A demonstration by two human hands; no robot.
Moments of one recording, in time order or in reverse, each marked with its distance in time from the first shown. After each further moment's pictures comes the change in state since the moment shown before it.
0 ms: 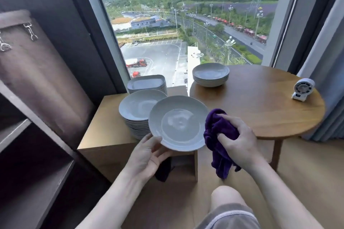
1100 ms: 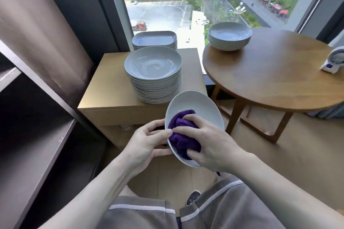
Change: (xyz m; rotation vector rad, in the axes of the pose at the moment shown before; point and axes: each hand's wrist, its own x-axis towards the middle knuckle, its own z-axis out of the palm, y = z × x) left_hand -0.025 -0.026 -0.088 0.336 -0.161 -0.033; right_hand -0.053 0.011 0.101 -0.601 -0.679 -0.460
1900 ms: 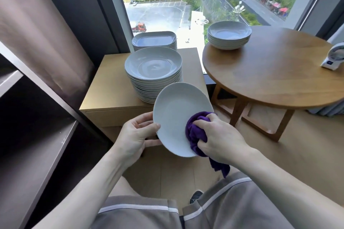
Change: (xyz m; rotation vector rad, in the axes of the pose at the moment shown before) left_hand 0.006 0.017 -0.021 0.050 0.084 0.105; right_hand 0.001 0.018 0.006 -0.134 -0.032 0.374
